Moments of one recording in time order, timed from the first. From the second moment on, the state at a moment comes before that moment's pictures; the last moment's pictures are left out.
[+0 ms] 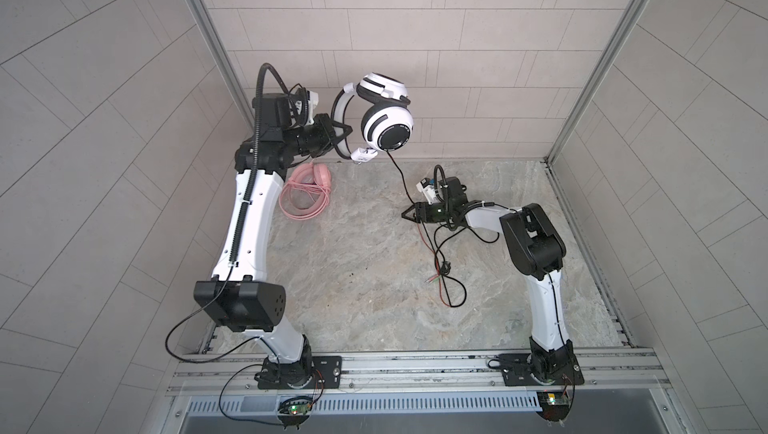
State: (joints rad) left arm -0.01 1.64 1.97 -0.71 0.77 -0.69; right arm 0.37 2.19 1.41 0.10 -0.67 0.42
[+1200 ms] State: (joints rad) left arm 0.00 1.64 1.84 -0.57 0.51 -0.73; right arm 0.50 1.66 0.91 -0.10 -0.43 0.28
